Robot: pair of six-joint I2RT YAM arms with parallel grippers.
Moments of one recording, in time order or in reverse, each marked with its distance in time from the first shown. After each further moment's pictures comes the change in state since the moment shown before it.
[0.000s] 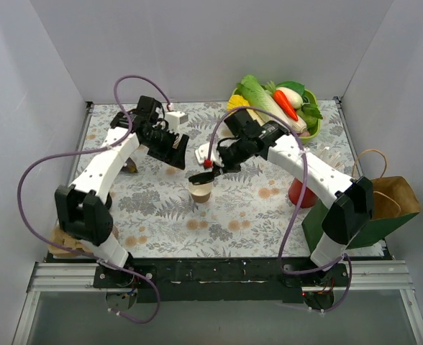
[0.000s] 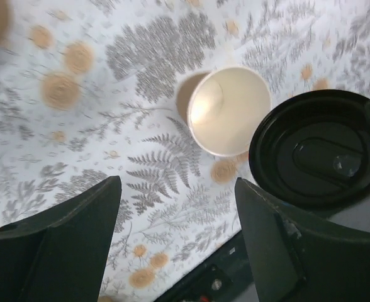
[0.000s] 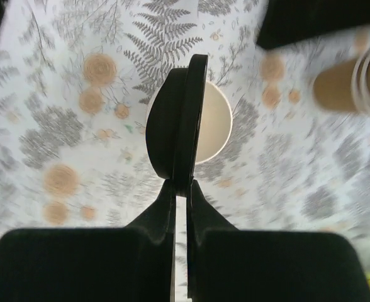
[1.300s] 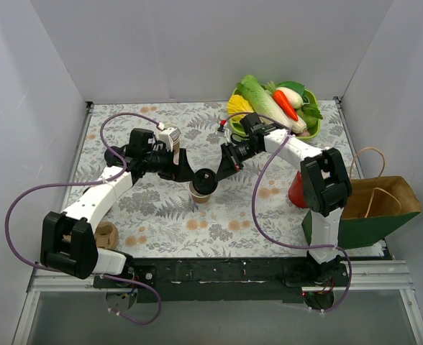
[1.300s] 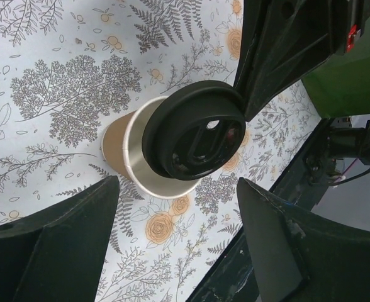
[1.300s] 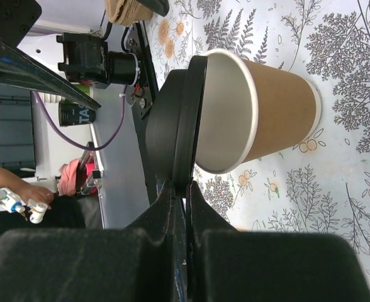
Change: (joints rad) left arm 0.013 -0.342 -0.616 0.717 0.223 -0.369; right arm -0.280 0.300 -0.103 0.248 -0.542 1.201
